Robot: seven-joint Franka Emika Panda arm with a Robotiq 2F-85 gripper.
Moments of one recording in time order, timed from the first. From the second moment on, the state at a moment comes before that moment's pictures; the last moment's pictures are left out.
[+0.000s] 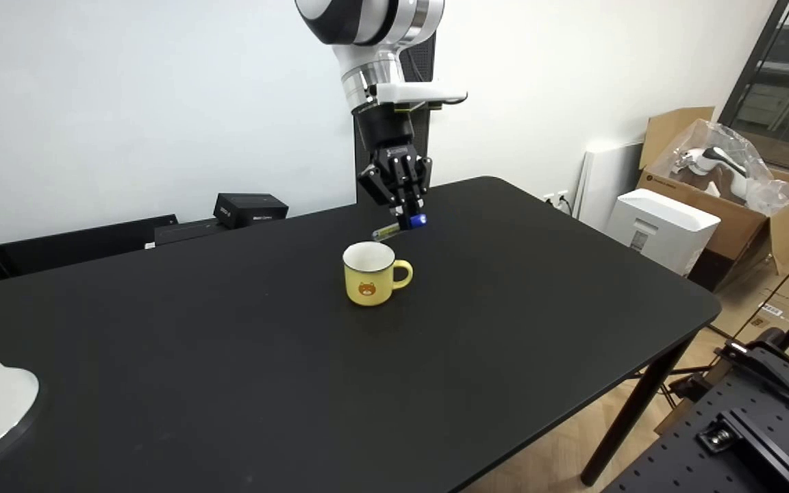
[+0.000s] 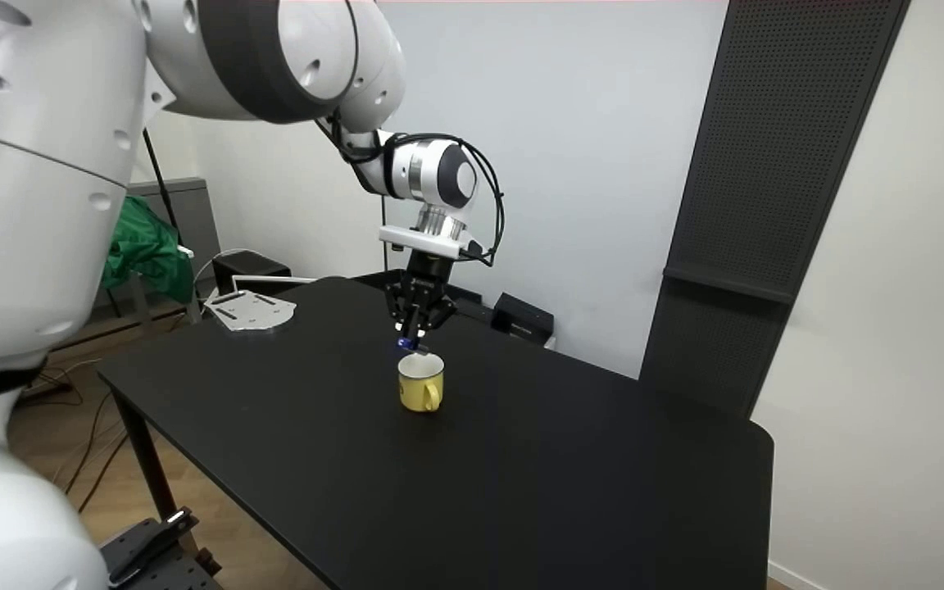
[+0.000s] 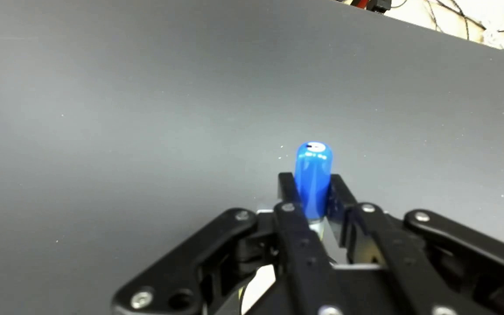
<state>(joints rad) 0.10 0.52 0.09 -1.62 0.03 1.63 -0.04</state>
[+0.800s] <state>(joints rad) 0.10 0.70 0.09 -1.44 0.05 1.60 -0.04</state>
